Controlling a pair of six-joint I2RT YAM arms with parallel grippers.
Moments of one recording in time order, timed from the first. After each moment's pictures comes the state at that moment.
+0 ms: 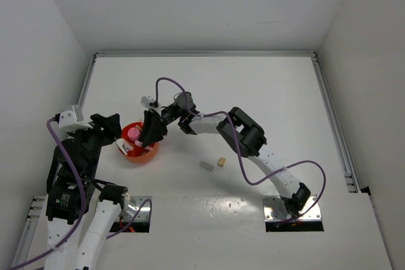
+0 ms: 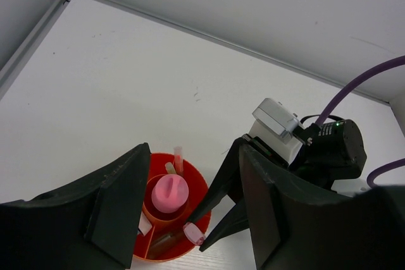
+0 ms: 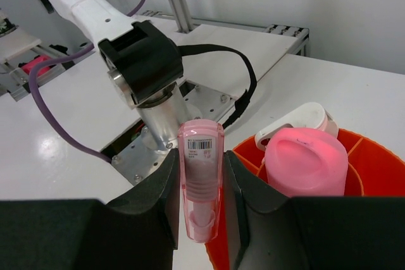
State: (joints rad) left arm -0.15 0.32 0.83 -0.59 -0.21 -0.39; right arm 0.88 2.53 1.71 1.26 -1.36 0.66
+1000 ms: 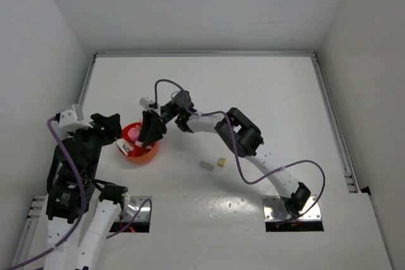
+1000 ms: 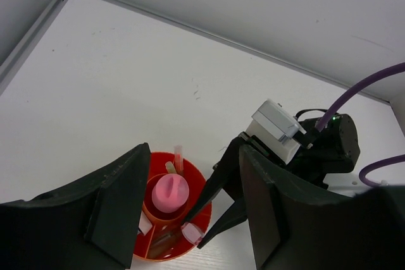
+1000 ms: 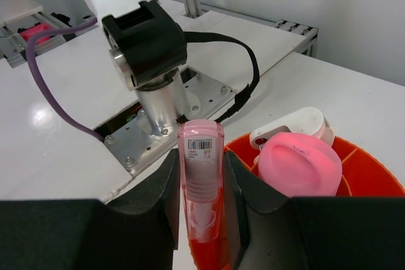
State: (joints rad) left arm -0.15 0.33 0.84 -0.60 -0.21 -0.40; right arm 0.88 2.58 1.82 1.27 -1.46 0.64
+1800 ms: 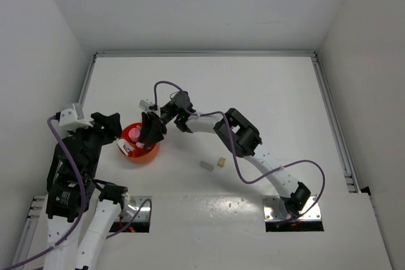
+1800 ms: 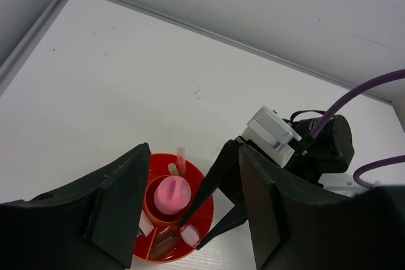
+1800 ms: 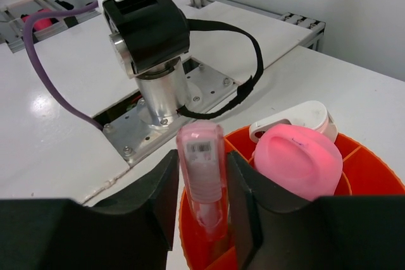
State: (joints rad) left arm -0.15 0.34 0.84 -0.60 -0.21 -0.40; right arm 0.88 2.62 1.86 1.26 -1.50 0.61
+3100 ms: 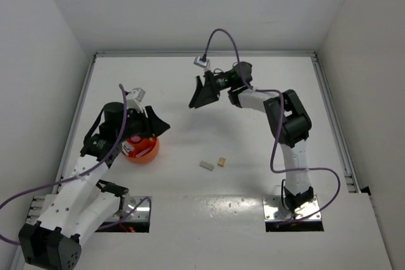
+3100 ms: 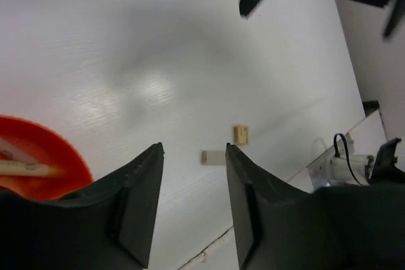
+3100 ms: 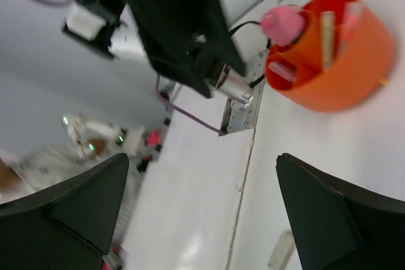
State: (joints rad) left arm -0.23 0.79 0.68 -0.35 0.41 -0.46; right arm 0.50 2.16 1.38 1.30 -1.53 1.38
